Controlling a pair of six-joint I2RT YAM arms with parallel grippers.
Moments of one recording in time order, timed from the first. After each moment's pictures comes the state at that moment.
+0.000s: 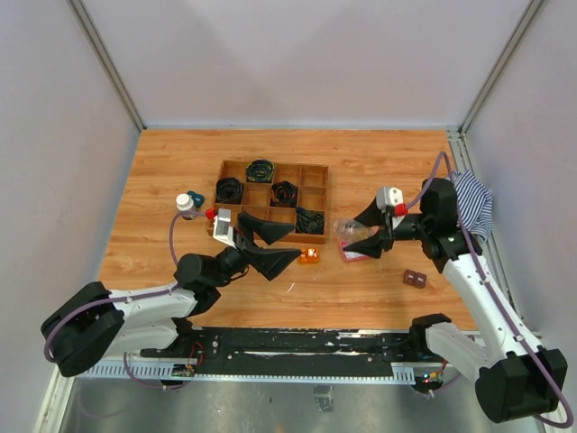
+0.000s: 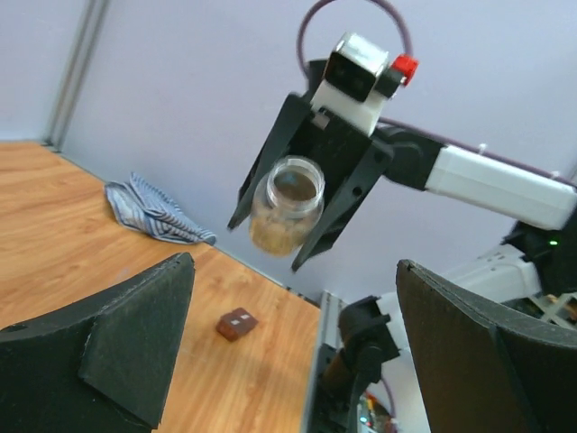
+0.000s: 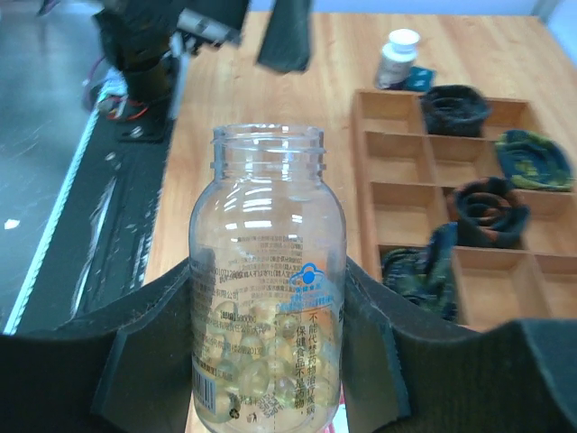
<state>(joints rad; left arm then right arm) -0.85 1.10 0.22 1.42 0.25 -0.70 0.22 0.93 0.74 -0.30 -1.33 -0.56</state>
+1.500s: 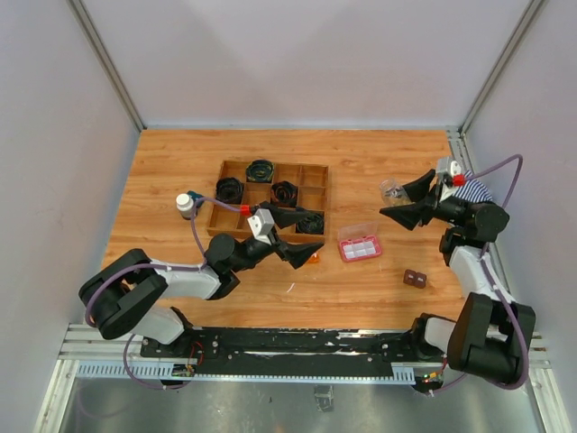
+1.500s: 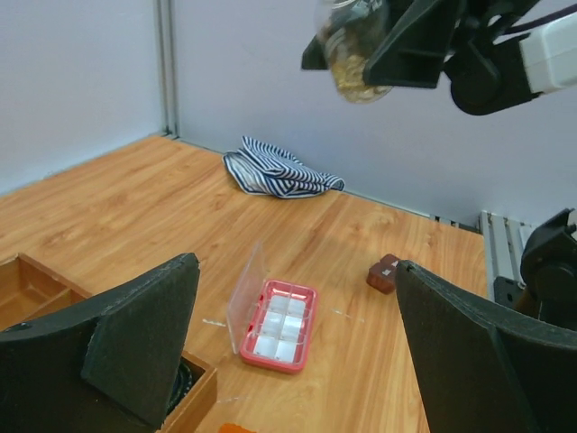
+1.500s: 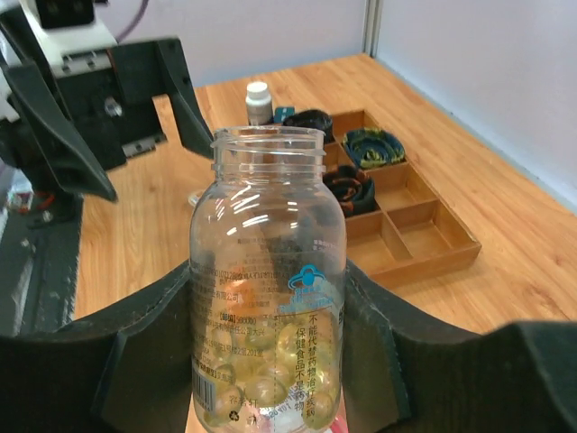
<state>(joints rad) -0.83 1.41 0.39 1.35 0.27 -0.21 -0.25 1.14 0.58 1.23 -1.44 0.70</state>
